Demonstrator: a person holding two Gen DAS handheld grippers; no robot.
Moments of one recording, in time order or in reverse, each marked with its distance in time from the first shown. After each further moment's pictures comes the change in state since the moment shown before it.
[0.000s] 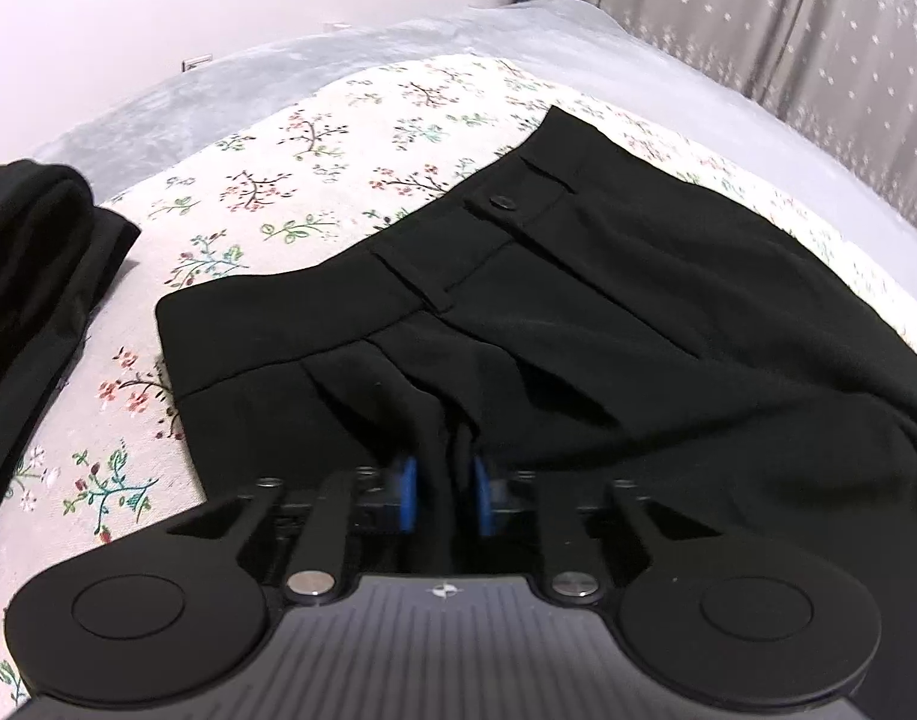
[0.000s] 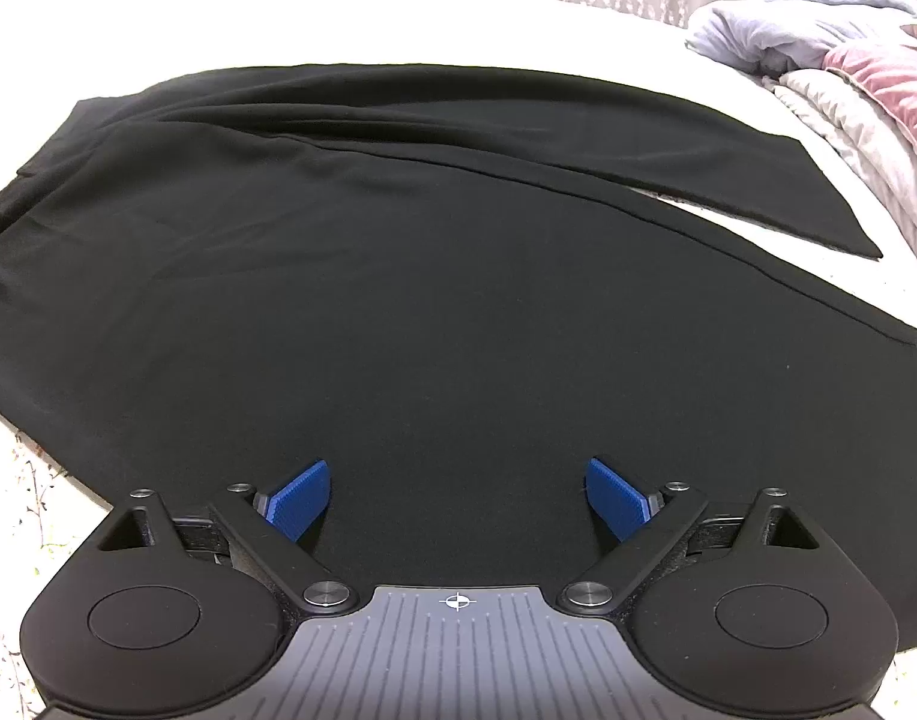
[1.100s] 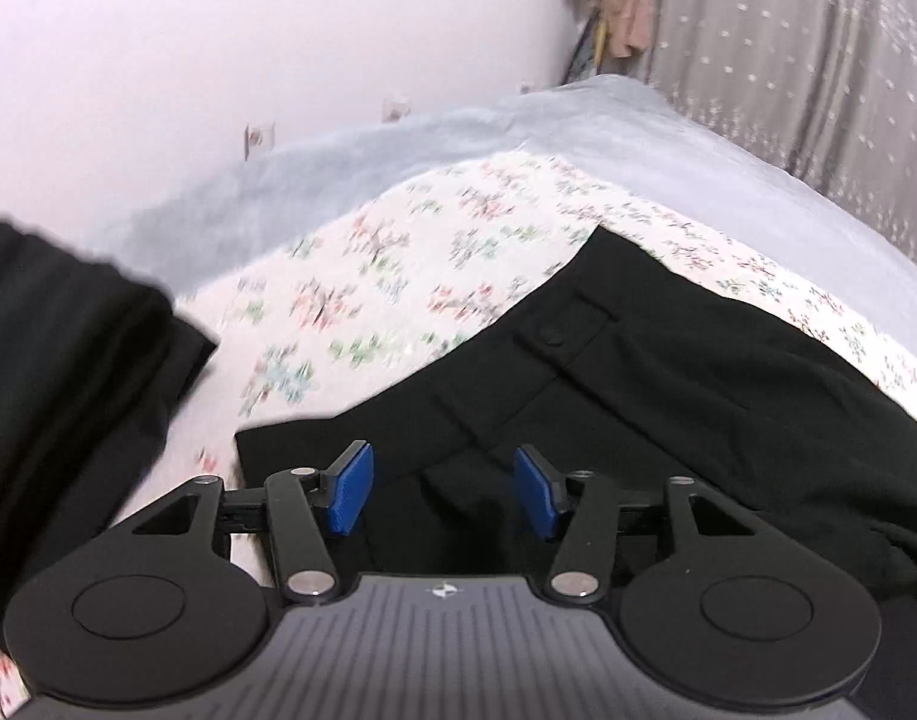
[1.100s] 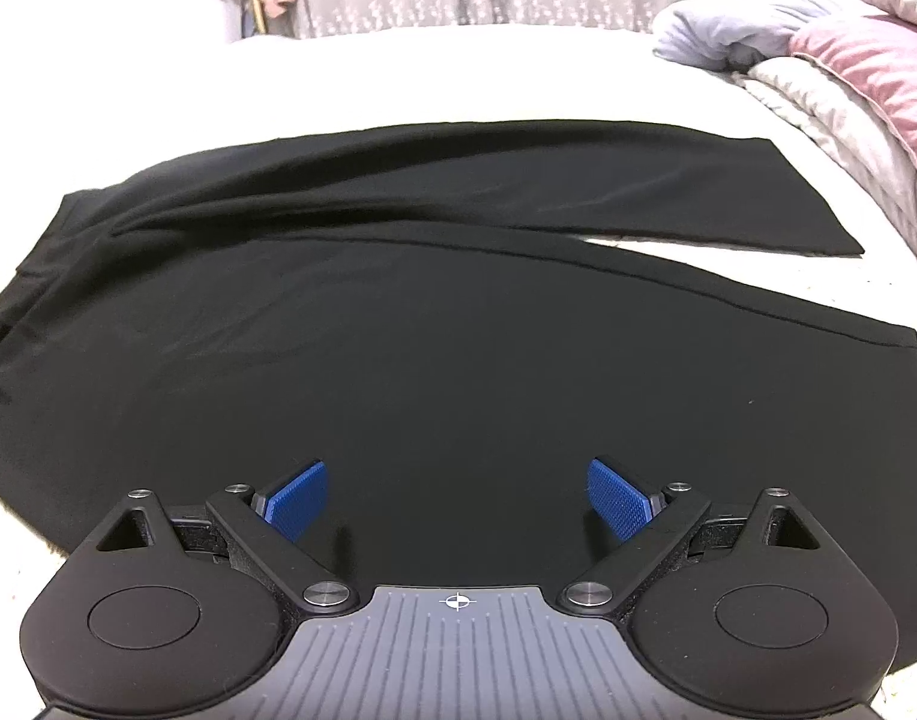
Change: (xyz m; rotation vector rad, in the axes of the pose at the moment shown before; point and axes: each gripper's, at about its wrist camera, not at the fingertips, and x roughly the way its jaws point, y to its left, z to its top) left arm -0.038 -0.004 0.032 -0.017 -0.154 0.114; right arm -0.010 -0.041 0.027 0.140 -0.066 0.050
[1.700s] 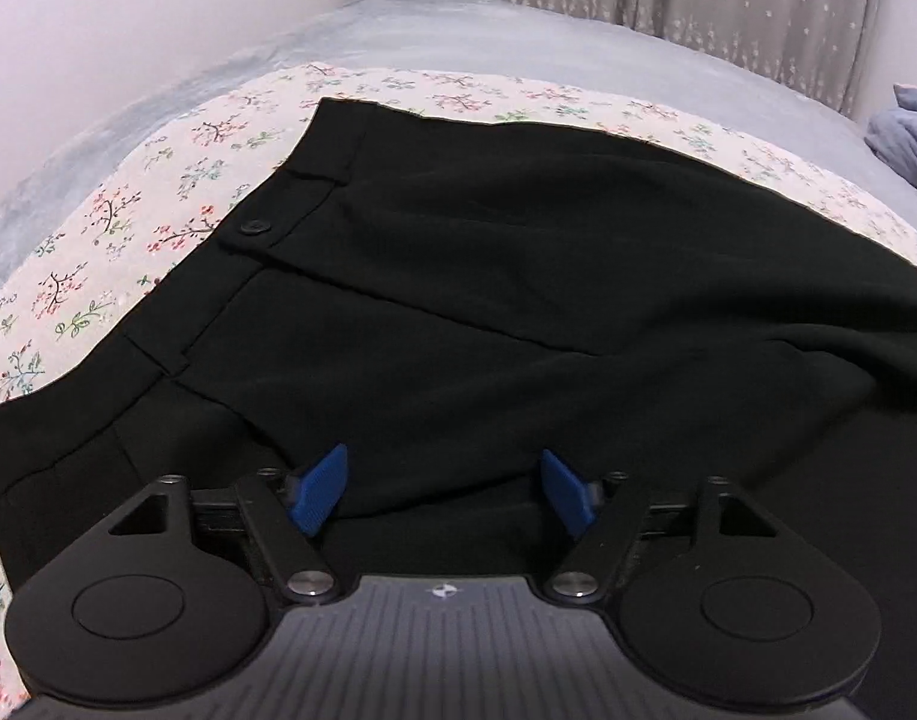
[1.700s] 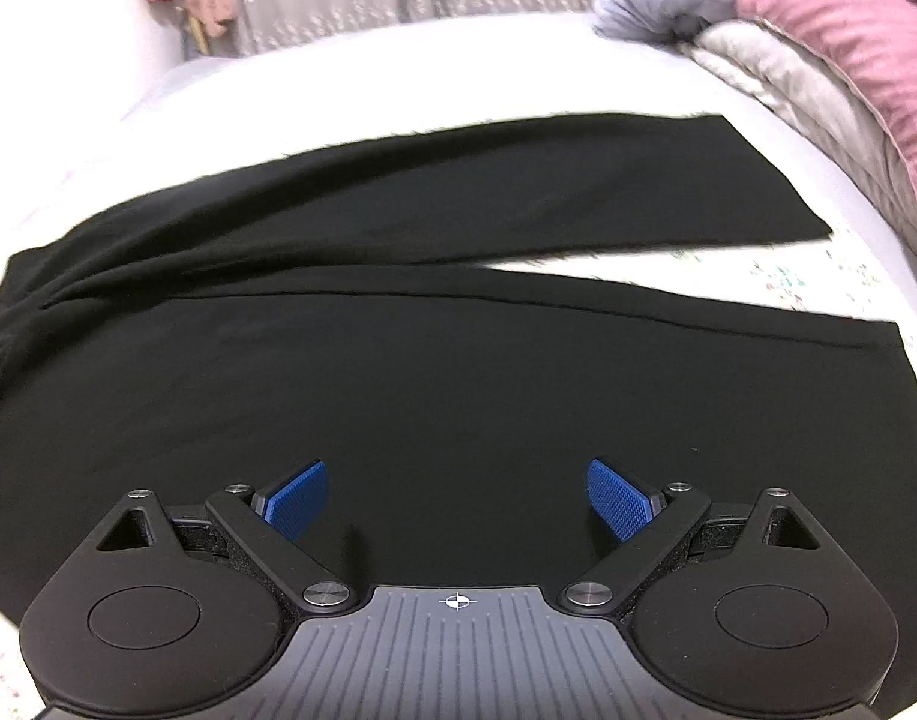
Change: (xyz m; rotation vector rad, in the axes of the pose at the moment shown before) left arm 0.051 -0.089 -0.043 0.306 0.126 -0.212; right arm 0.032 -0.045 0.027 0.113 0.050 -0.063
